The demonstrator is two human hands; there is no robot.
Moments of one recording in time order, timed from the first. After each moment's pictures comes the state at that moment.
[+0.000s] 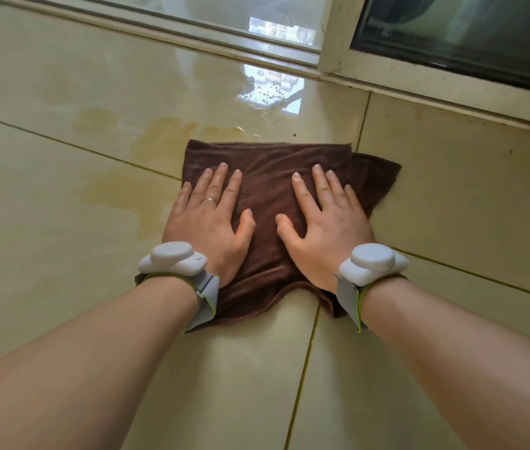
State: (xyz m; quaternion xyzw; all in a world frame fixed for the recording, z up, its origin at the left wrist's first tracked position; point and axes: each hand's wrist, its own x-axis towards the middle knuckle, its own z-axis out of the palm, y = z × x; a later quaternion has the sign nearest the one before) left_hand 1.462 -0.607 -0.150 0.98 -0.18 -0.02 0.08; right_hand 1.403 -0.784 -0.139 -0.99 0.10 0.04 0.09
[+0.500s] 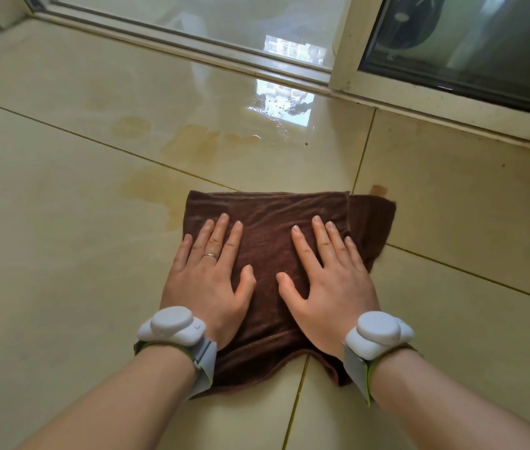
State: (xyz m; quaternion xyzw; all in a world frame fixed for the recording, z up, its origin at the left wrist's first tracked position) left_hand 1.380 -0.562 -0.149 0.98 -0.17 -0.02 0.09; right_hand 1.320 -0.747 -0.139 -0.99 0.08 0.04 0.11
